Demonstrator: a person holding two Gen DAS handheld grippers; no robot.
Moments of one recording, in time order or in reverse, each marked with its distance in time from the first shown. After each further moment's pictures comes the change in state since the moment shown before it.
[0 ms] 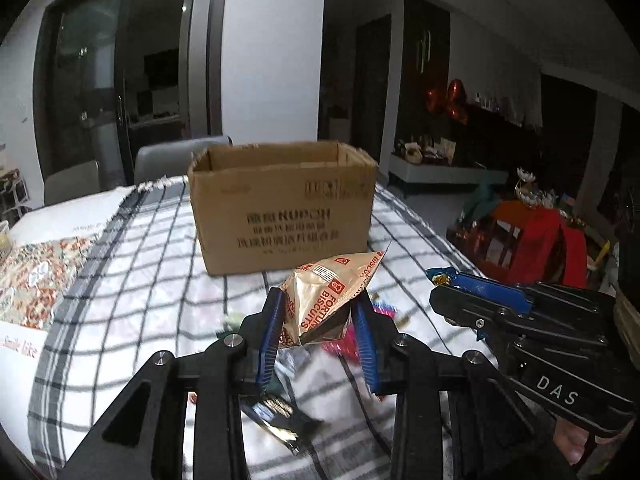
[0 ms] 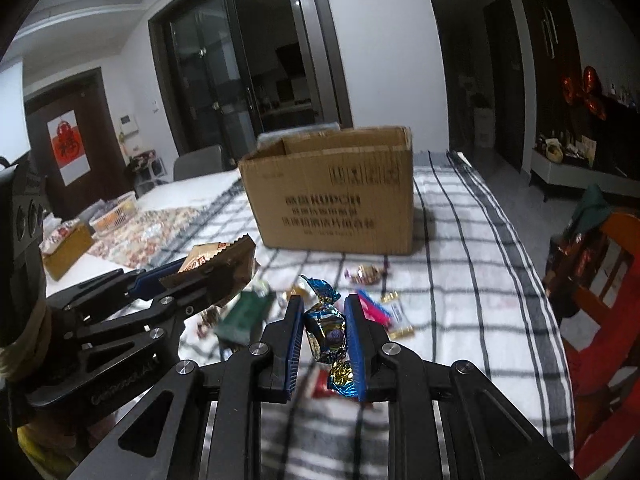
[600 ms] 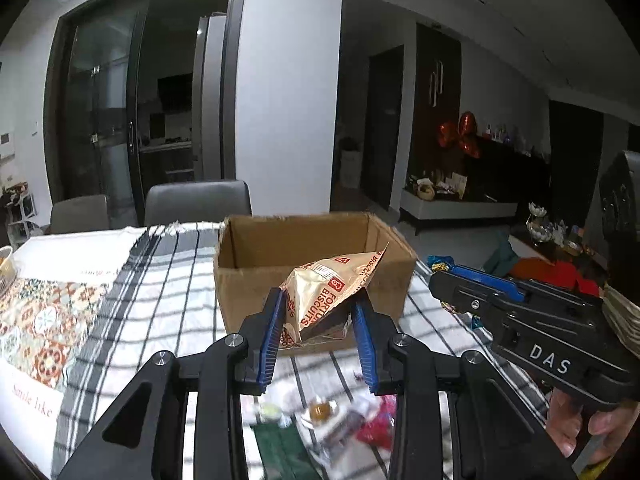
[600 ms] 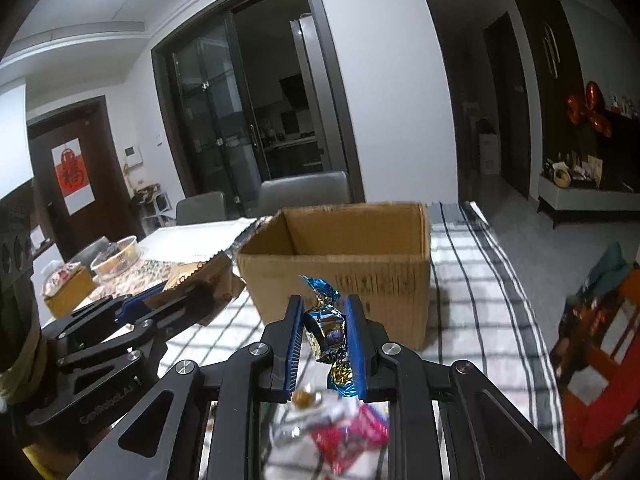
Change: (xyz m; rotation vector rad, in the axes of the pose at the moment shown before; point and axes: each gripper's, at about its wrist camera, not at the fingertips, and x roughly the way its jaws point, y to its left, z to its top) left arm 0.025 0.041 0.081 -0.024 -0.111 0.026; right arm 0.039 -0.006 0.096 0.002 -0.106 0.024
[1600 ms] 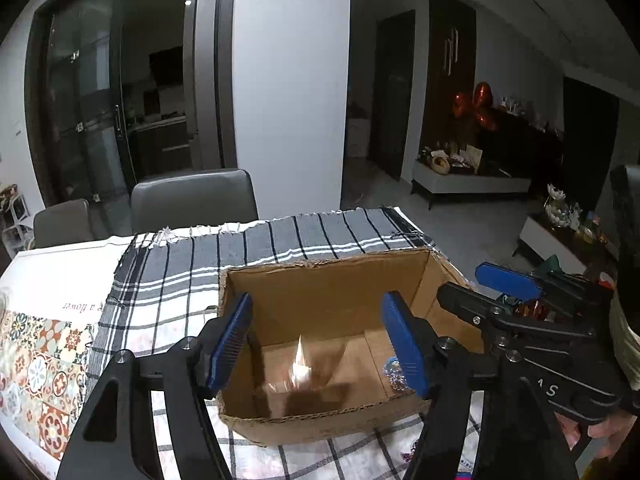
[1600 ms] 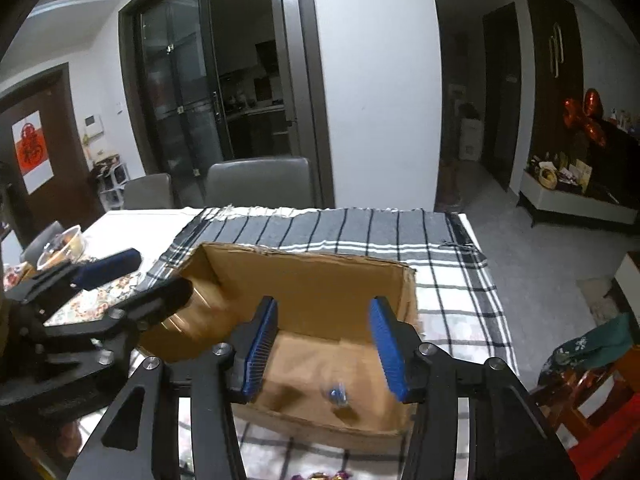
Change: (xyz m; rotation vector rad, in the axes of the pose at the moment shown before) left arm 0.130 0.038 0.078 0.019 0.144 0.026; right arm 0.125 -0.038 0.074 -0.034 0.140 -0.136
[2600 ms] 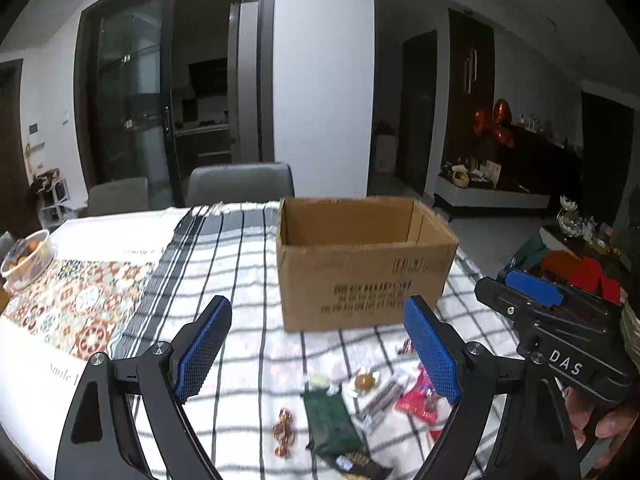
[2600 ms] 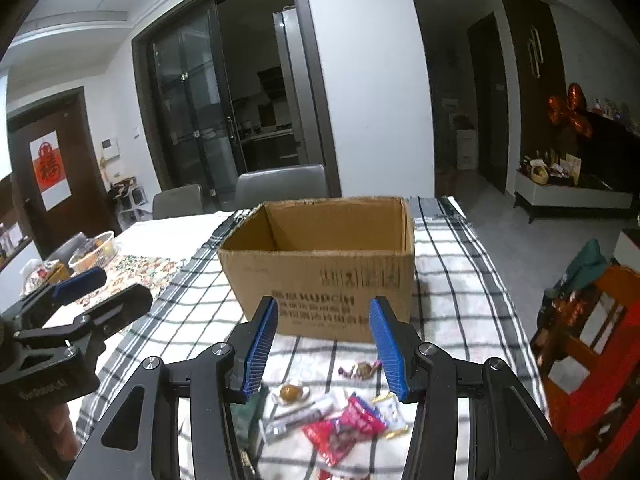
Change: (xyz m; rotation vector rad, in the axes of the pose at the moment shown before) left arm -0.147 -0.007 -0.111 -0.058 -0.053 0.102; right arm -0.126 0.035 -0.112 0.070 -0.085 0.042
